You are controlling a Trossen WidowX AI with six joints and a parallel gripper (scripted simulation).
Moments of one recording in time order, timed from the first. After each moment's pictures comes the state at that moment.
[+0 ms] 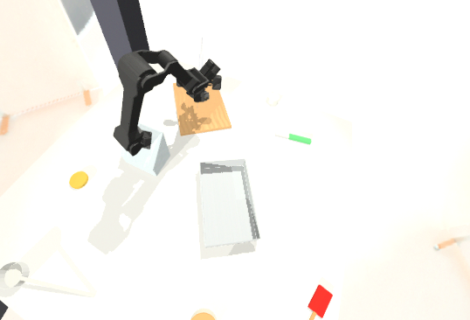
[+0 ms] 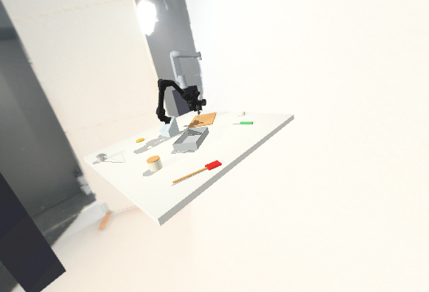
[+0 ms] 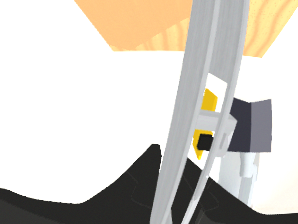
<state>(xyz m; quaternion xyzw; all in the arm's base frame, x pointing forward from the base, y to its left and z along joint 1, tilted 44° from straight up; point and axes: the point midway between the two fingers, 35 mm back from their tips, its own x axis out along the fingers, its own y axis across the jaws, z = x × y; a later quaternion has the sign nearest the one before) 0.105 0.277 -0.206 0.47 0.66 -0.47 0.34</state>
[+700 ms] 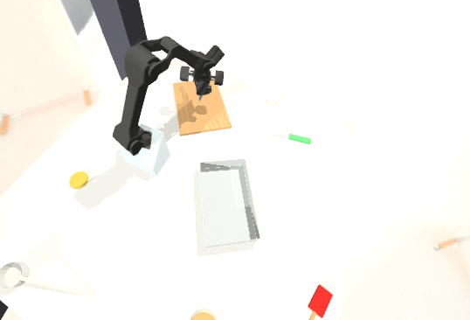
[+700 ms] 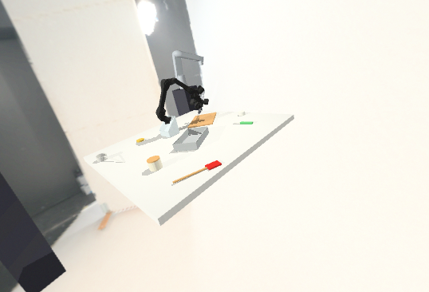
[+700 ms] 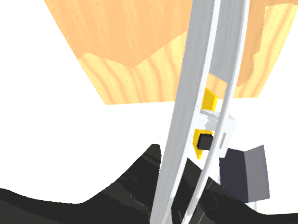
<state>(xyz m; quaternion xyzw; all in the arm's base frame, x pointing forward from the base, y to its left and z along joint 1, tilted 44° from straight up) 0.104 0.290 -0.231 0.39 0.59 -0.56 0.43</state>
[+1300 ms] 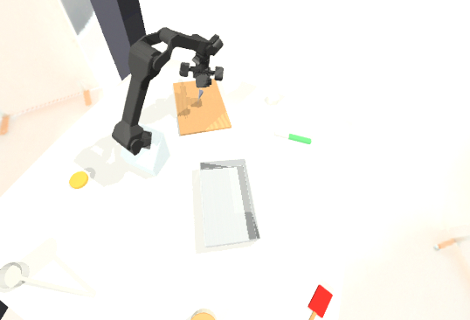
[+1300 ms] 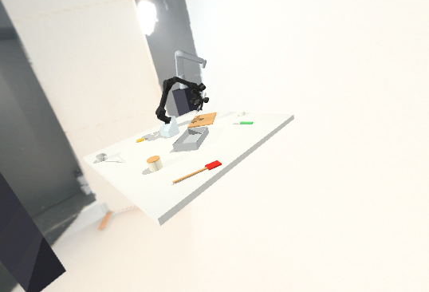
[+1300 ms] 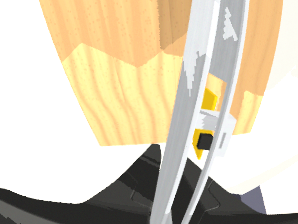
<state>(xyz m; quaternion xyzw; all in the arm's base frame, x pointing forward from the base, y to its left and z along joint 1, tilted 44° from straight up) 0.100 0.296 -0.231 0.31 0.52 -0.61 0.52</state>
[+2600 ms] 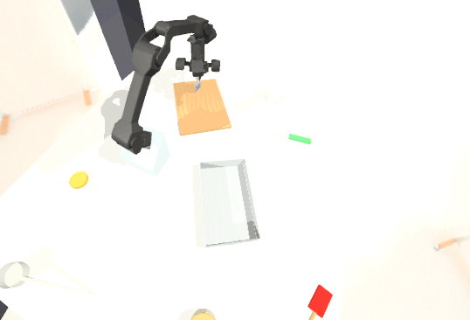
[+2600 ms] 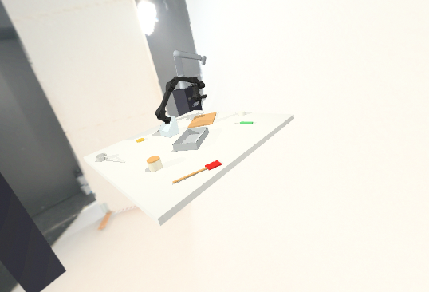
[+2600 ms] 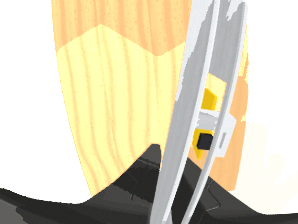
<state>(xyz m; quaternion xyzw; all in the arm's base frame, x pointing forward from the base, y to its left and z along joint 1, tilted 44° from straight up) 0.094 0.300 -0.200 0.18 0.40 -0.63 0.64</state>
